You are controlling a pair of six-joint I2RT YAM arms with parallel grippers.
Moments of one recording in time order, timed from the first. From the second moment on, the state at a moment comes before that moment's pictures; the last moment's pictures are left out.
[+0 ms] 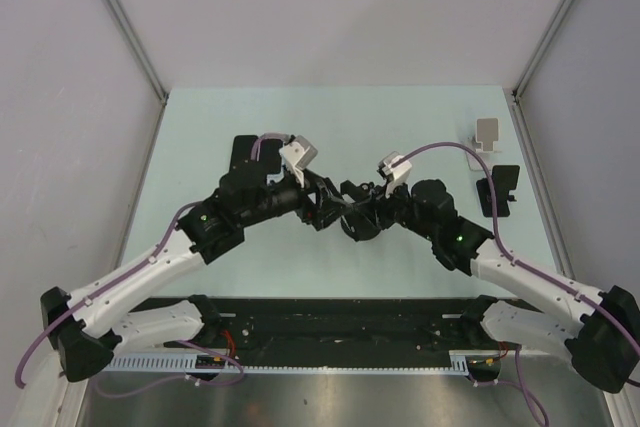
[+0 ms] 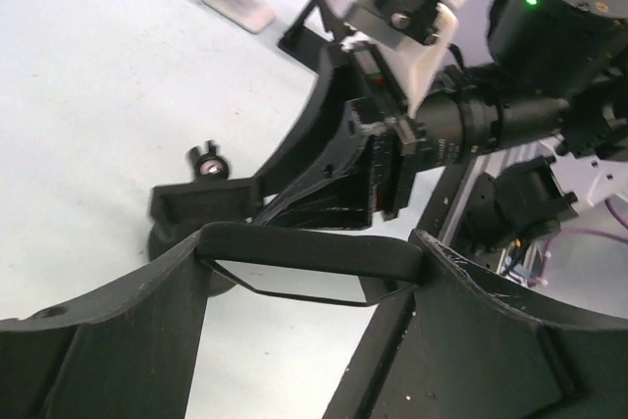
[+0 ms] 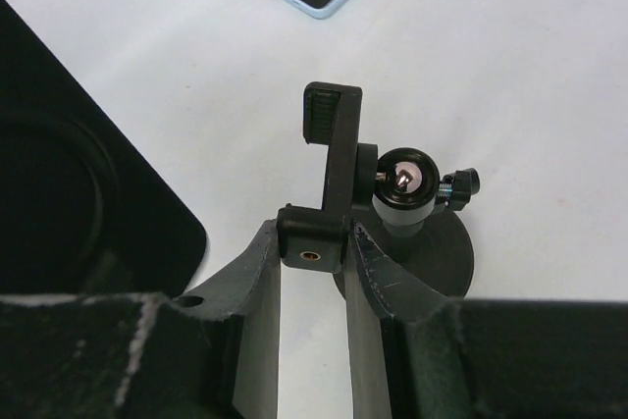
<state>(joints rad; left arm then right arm) -0.86 1.02 0.95 -0.11 0.25 -0.26 0.75 1.02 0.65 0.10 -0.10 0.14</state>
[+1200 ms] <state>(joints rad) -0.45 1.49 1.29 -0.59 -0.15 -0.23 0.68 0.77 0.65 -0.07 0.23 0.19</state>
